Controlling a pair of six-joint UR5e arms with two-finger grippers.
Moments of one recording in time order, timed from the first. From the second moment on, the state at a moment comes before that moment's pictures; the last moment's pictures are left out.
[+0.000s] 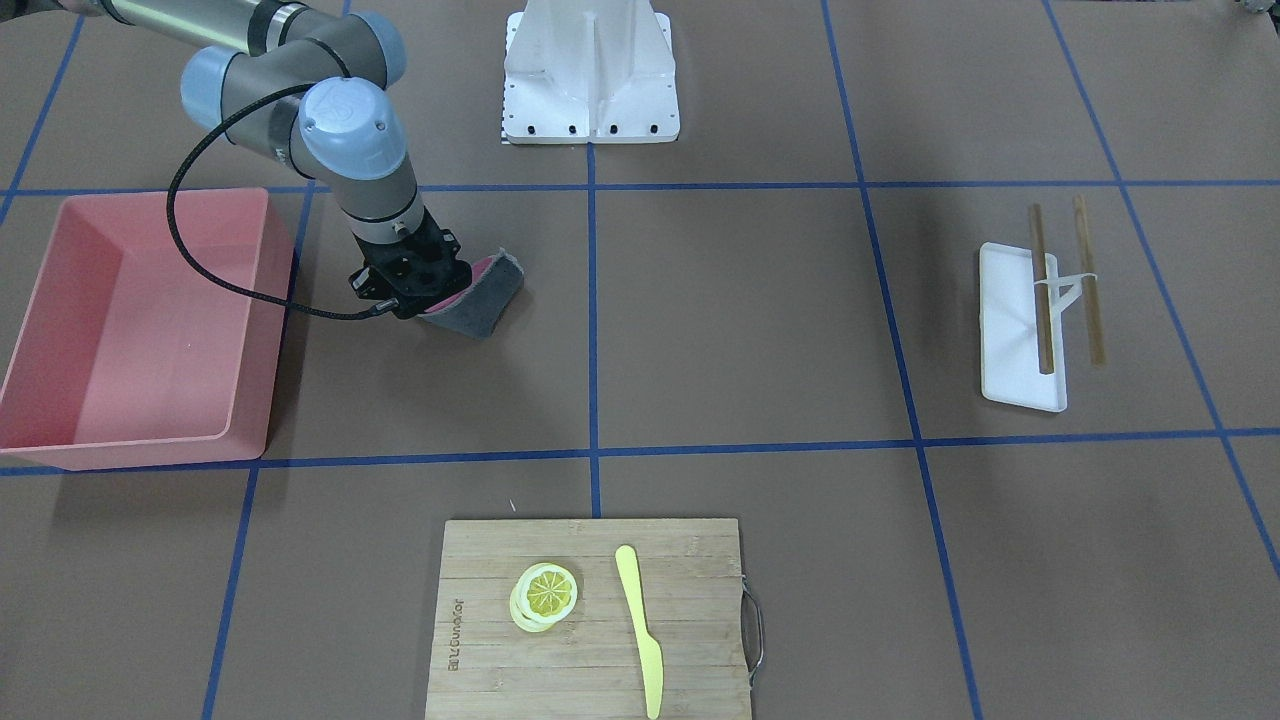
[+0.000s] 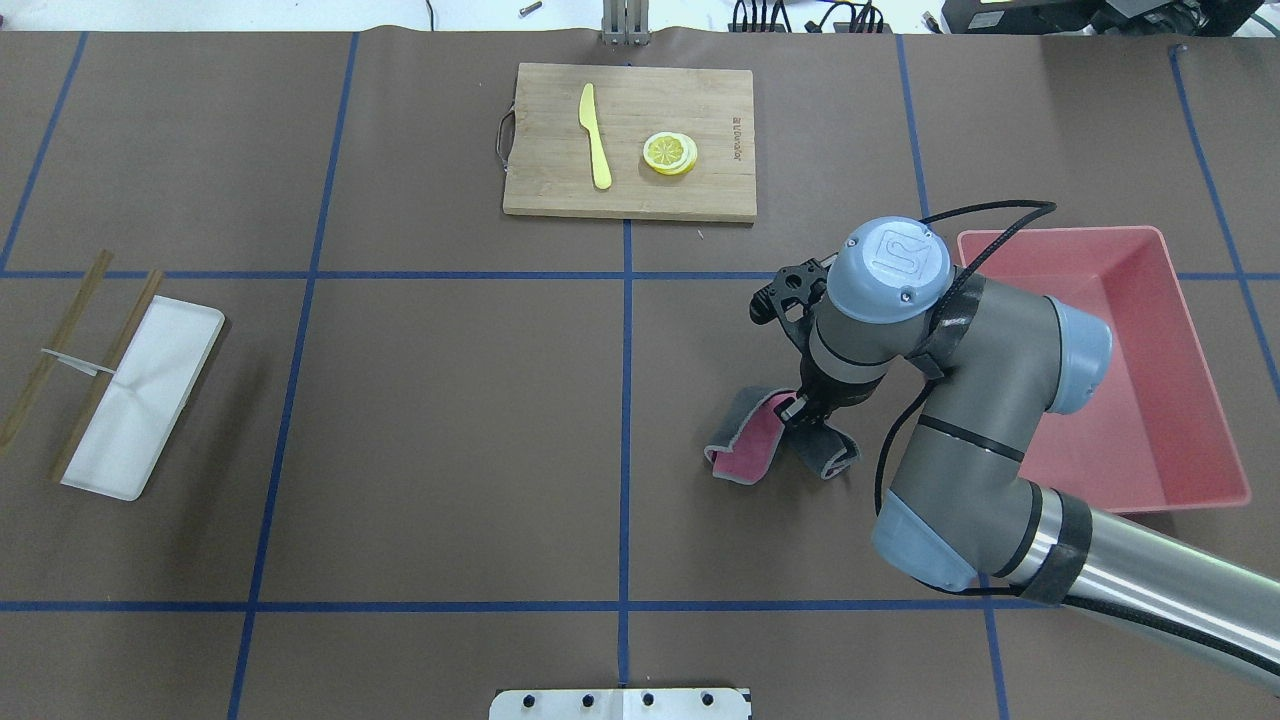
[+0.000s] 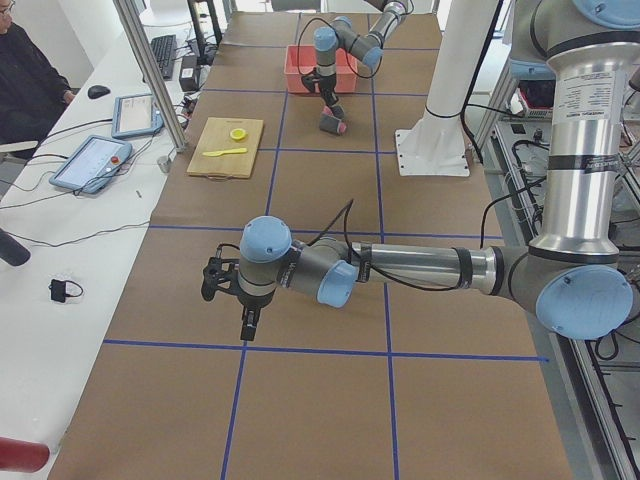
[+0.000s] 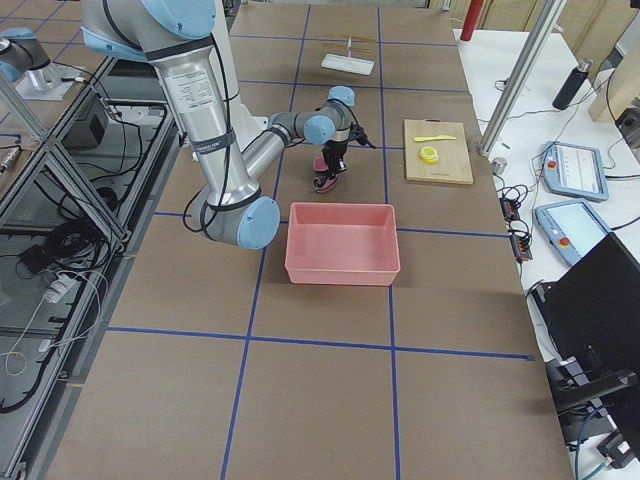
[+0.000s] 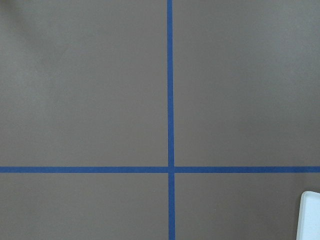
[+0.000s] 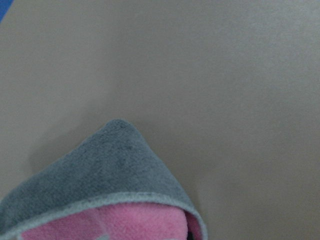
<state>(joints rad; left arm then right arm) -1.54 -1.56 -1.61 -1.92 -2.31 -0.28 0.58 -1.10 1.75 -1.63 1.97 0.53</state>
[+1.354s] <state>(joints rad) -1.54 -1.56 -1.62 -1.92 -2.31 -0.28 0.87 -0.97 1.62 -1.55 2.07 0.42</state>
